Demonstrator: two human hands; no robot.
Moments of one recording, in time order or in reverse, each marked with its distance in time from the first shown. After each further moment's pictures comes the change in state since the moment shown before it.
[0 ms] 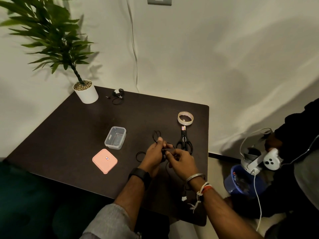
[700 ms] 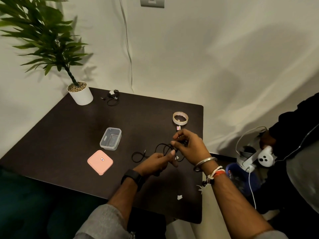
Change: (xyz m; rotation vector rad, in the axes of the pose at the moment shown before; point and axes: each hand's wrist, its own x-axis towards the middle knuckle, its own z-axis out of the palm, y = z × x) left_hand 0.001 -0.014 -0.013 0.554 -0.392 -0.074; right_hand 0.023 -0.014 -0.065 -0.065 0.009 -0.215
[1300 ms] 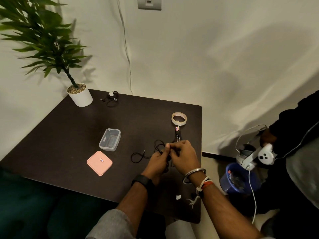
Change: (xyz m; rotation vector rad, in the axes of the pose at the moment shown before) left_hand 0.000 0.014 0.040 -0.416 0.316 0.013; right_hand -0.024 -0.002 0.034 -0.046 0.119 0.142
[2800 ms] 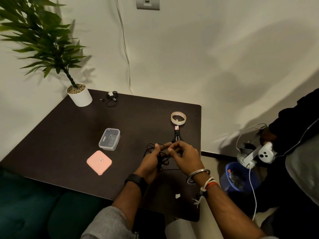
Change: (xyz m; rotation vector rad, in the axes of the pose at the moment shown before) left_hand 0.010 -0.010 -0.024 -0.143 -0.085 -0.071; right_hand -0.005 0.012 -0.011 0.037 -0.064 -0.038
